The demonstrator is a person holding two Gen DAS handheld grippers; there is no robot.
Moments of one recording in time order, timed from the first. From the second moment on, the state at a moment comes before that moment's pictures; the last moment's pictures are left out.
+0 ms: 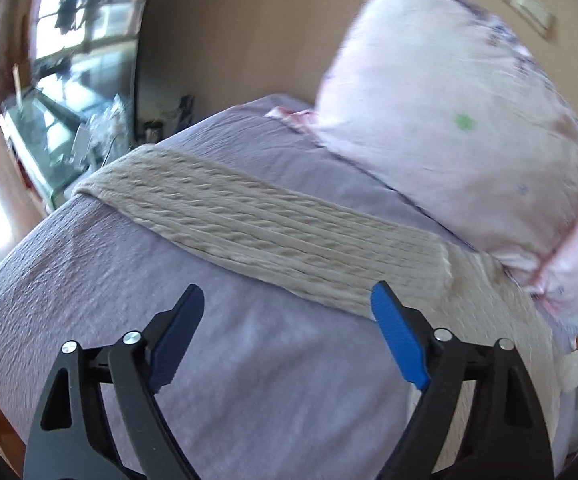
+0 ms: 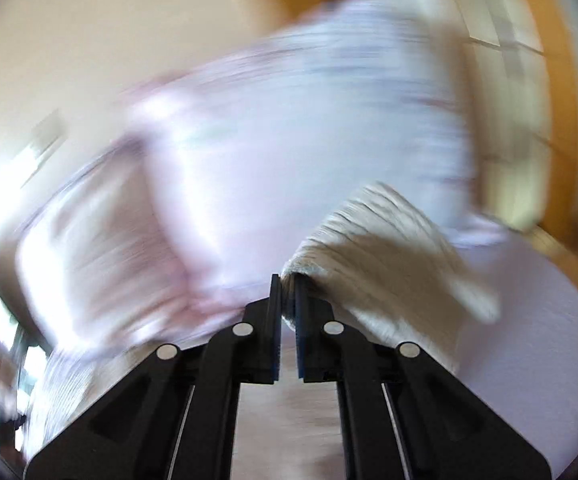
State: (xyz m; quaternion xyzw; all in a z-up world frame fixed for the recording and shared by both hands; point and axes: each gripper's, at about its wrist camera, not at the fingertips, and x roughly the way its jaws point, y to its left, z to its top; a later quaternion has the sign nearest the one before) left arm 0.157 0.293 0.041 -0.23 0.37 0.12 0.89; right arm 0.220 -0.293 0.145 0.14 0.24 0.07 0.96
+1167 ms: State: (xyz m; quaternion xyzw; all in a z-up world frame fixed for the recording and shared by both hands) left arm 0.219 -0.039 0.138 0.05 0.32 -0.22 0.92; right arm 0.193 -0.293 0.068 0.19 0.35 0.08 0.92
